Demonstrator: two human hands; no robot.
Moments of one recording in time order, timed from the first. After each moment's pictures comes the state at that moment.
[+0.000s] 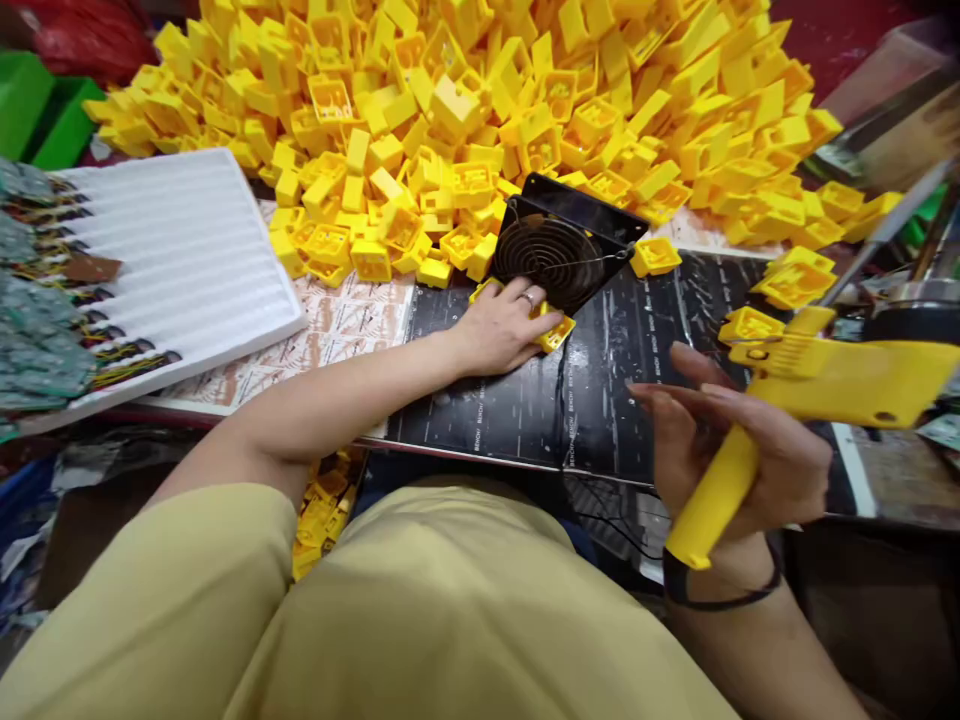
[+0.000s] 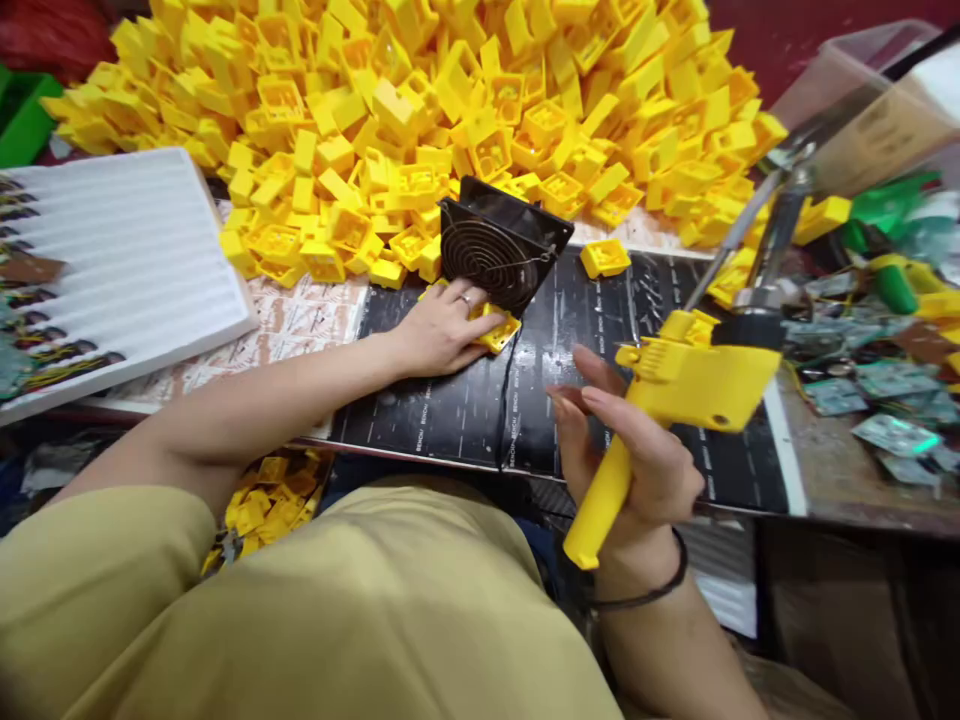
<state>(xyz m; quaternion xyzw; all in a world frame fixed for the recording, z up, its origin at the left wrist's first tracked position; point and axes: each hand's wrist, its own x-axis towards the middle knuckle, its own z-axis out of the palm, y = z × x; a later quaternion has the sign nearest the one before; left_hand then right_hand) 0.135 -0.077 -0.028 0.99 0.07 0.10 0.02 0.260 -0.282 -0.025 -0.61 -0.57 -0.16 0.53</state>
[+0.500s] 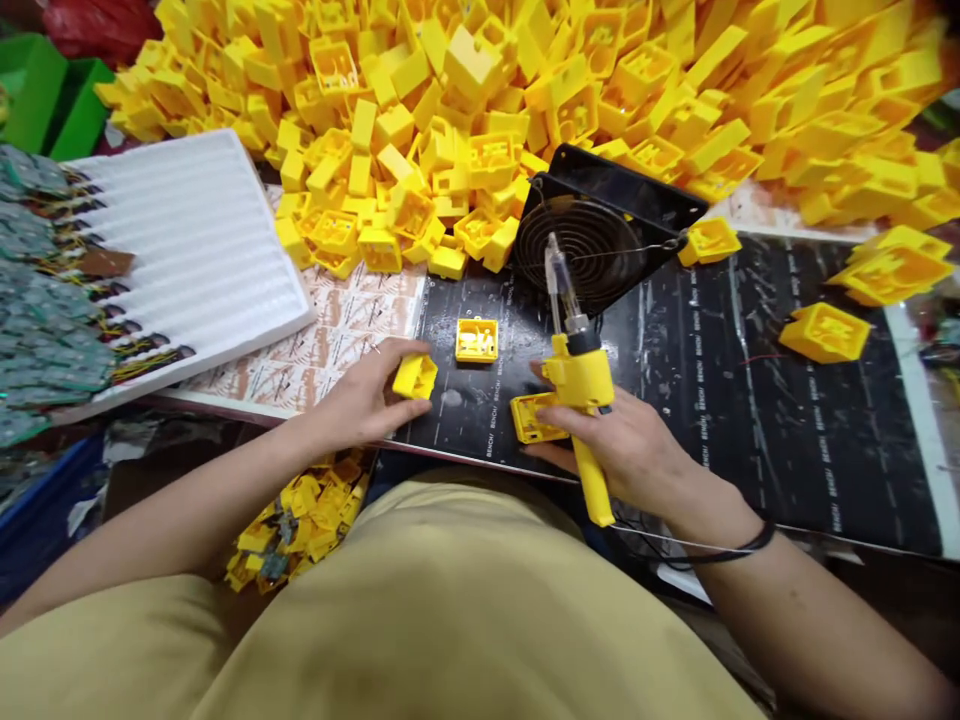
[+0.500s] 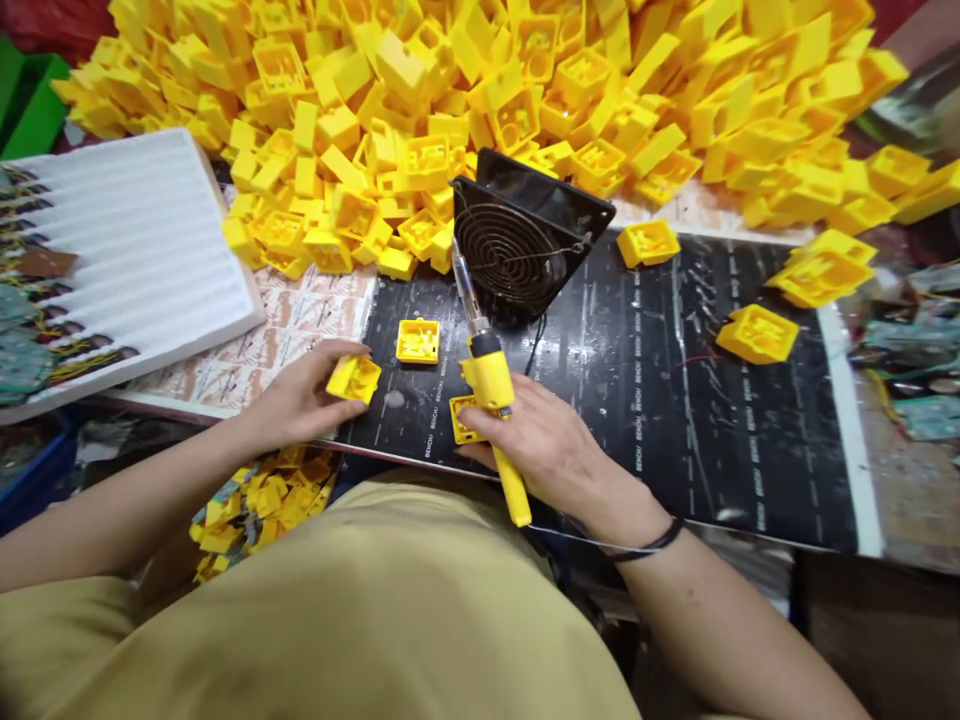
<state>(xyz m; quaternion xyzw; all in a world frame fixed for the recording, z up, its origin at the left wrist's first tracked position) -0.022 -0.082 -0.023 0.90 0.26 0.16 0.31 0.254 -0.243 -0.031 -0.47 -0.82 0.01 0.32</state>
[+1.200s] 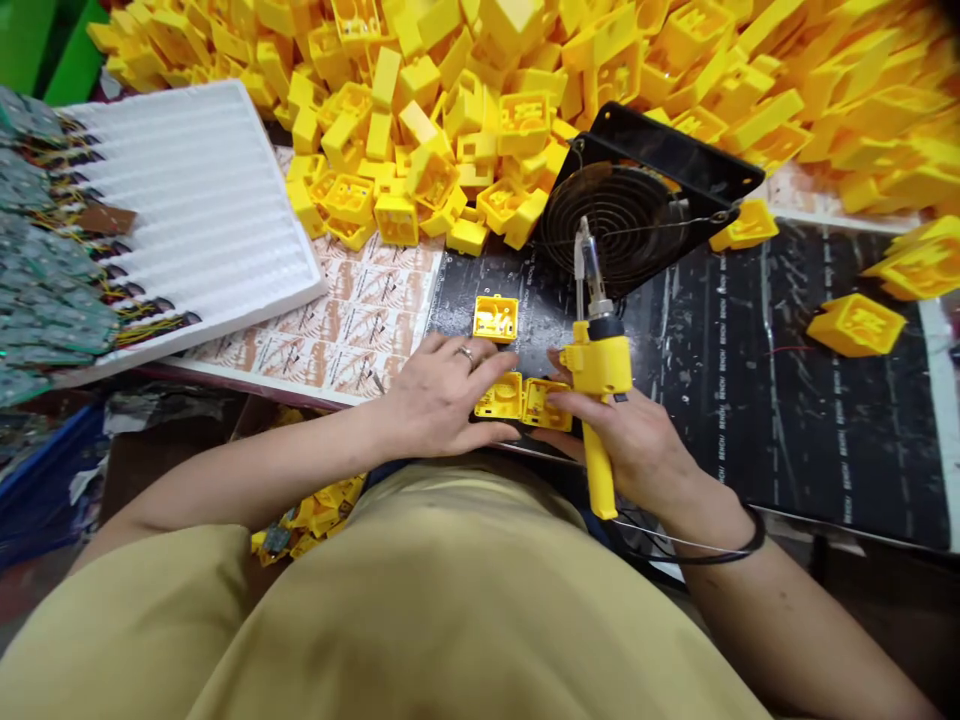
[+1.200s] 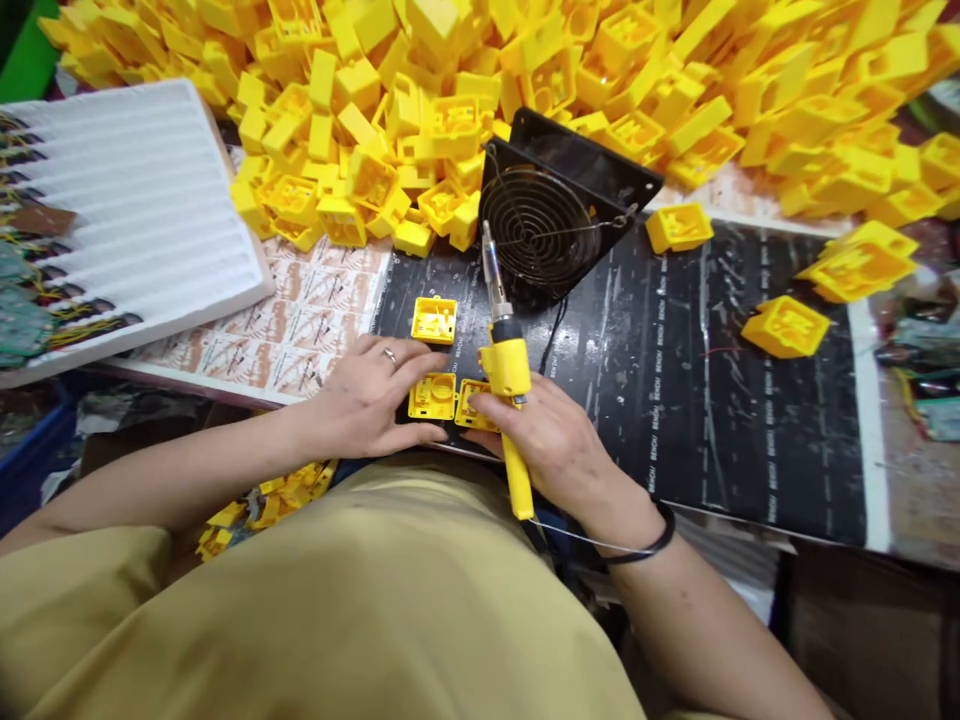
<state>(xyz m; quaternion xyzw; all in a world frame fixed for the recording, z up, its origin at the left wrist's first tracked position) 0.018 -0.121 -0.015 0.98 0.16 0.11 0.08 0.243 -0.256 -0.040 -0.51 -0.80 0.02 0.31</state>
